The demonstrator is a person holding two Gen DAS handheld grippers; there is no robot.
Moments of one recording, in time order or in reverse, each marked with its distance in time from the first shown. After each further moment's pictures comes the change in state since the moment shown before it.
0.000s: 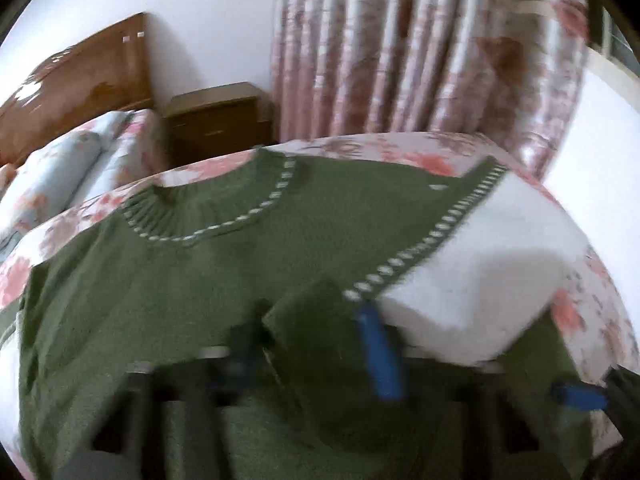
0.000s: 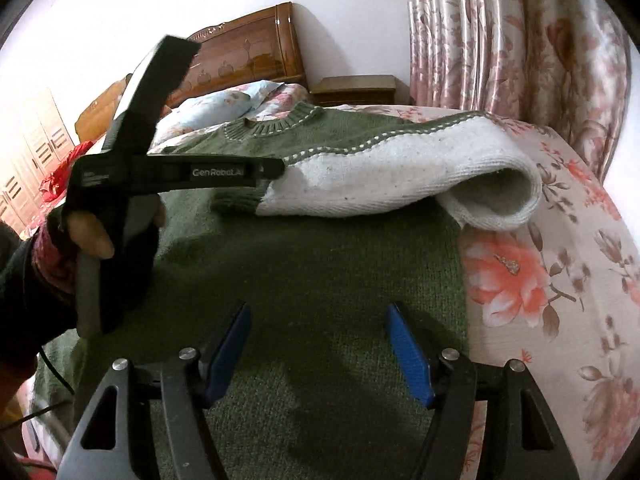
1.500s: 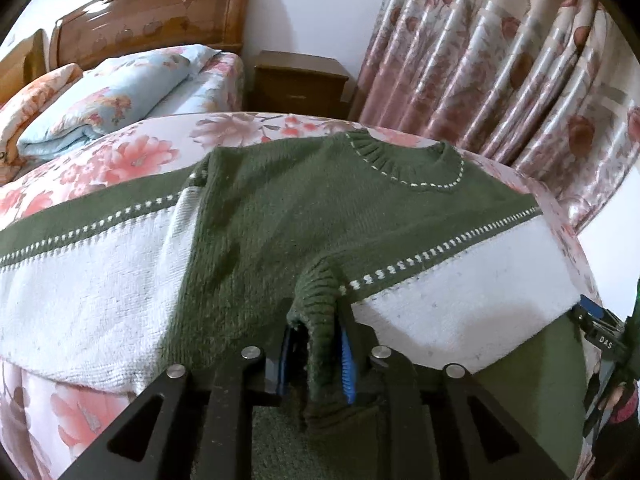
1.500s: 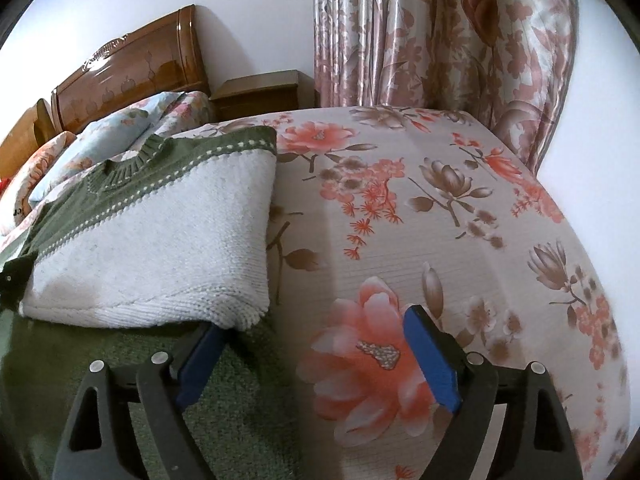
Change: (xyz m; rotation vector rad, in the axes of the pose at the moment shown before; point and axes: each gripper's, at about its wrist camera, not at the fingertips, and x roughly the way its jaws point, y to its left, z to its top) left arm -0.068 0.152 -0.060 -0.320 0.059 0.080; right arm 0.040 -0.073 0.052 0.152 0.024 -0.299
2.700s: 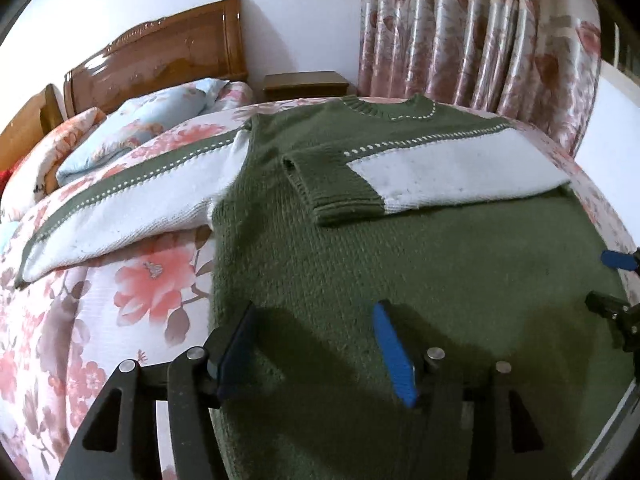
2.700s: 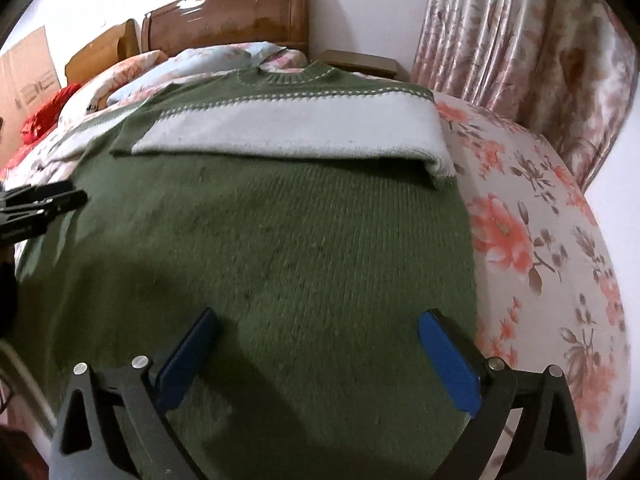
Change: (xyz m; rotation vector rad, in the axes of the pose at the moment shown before) left arm -0.058 -0.003 -0.105 0.178 -0.088 0.149; right arm -0.076 0.079 -0.104 -0.311 0.066 0.155
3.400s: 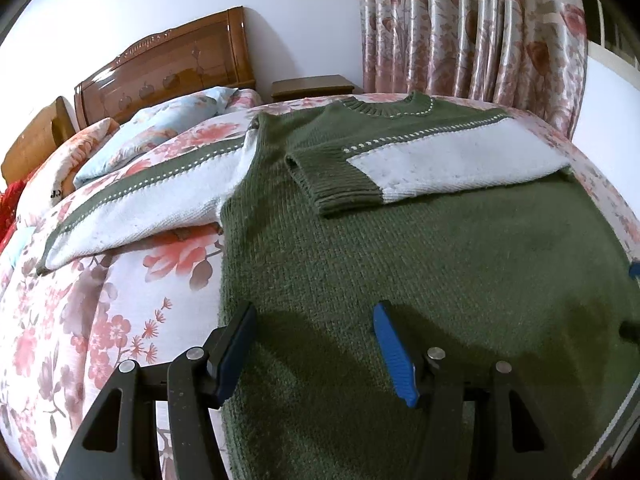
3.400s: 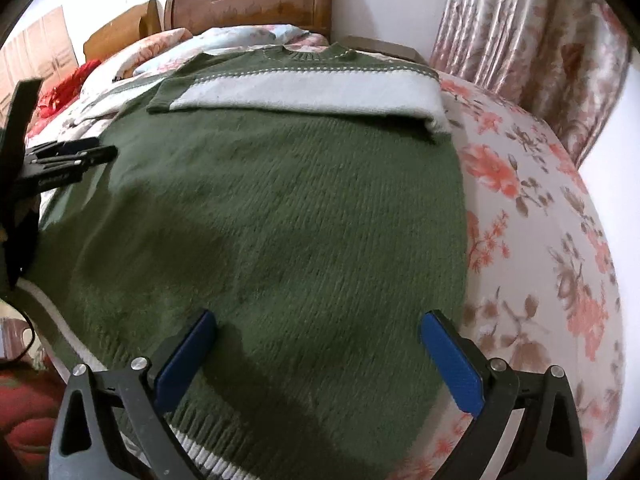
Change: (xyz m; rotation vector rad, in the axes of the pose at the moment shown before) left arm -0.014 -0.007 -0.011 0.016 -0.018 0.053; right arm -0.041 0.007 -0.037 -0.057 0.048 0.033
